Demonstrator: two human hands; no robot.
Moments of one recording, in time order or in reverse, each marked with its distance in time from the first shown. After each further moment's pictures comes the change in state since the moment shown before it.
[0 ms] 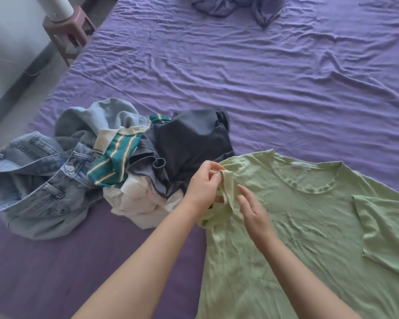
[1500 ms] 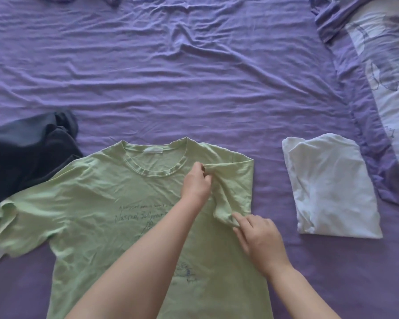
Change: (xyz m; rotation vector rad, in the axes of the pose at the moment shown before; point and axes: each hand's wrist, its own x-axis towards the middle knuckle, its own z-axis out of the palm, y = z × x) left_hand 0.023 -0.011 0.391 0.618 -0.097 -0.037; right_hand -0.103 0.155 -0.343 -1.012 0.228 -0.271
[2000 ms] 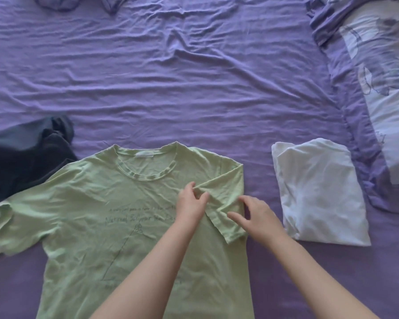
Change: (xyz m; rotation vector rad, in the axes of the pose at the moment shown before) left_hand -0.035 0.000 0.025 -0.158 -0.007 -0.190; right_hand 0.047 0.050 -0.024 0.336 -0.358 0.326
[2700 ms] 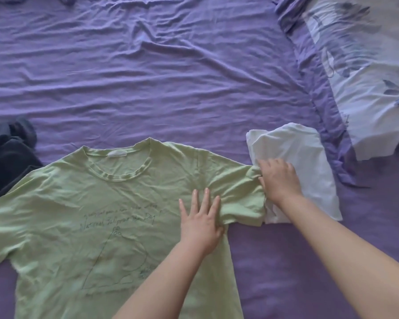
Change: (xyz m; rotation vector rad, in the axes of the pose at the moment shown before) left_hand -0.035 -0.033 0.068 1.088 -0.212 0.521; right_hand 0.036 0.072 -0.059 -0.693 0.250 0.047
